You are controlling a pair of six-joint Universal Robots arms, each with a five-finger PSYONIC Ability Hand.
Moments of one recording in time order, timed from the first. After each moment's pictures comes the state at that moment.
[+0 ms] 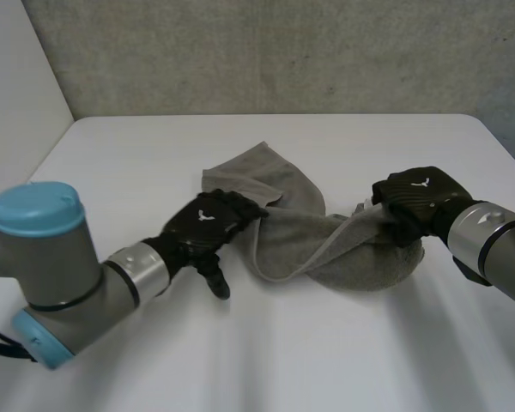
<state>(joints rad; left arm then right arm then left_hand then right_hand) 4.28 -2.03 -1.65 3.40 -1.06 3.48 1.85 -1.35 1.55 0.19 1.33 2.74 0.26 0.27 0.27 0.27 0.09 1.31 1.31 1.34 1.33 1.16</state>
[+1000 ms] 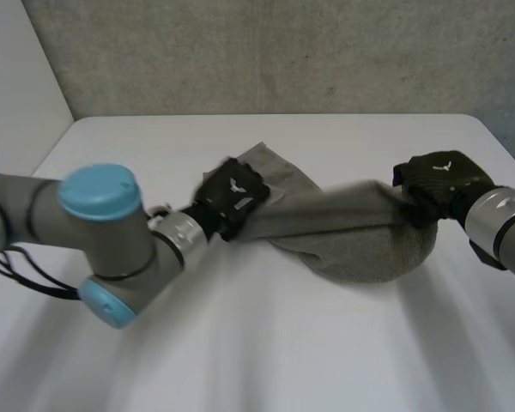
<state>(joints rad) 4.19 -2.20 -1.36 3.44 -1.23 3.81 1.79 -1.35 1.53 0.16 1.33 2.74 1.35 1.35 1.37 1.35 1.19 1.32 1.32 1.34 1.33 1.16</state>
